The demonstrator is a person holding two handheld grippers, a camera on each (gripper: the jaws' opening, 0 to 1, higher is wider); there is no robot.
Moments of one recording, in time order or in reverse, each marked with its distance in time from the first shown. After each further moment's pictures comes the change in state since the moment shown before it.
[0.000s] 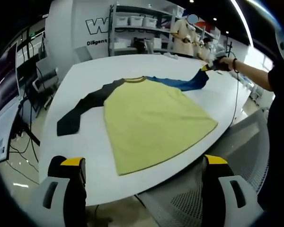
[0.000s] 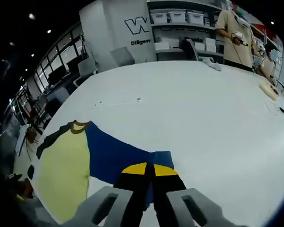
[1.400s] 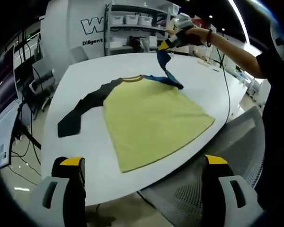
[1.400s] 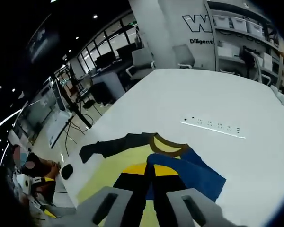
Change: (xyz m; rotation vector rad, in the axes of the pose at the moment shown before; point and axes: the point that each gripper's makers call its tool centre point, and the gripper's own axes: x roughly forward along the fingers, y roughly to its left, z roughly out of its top) left arm -0.011 0.004 0.000 0.029 0.022 -0.031; right arm 0.029 0.295 0.066 -0.233 0.055 0.395
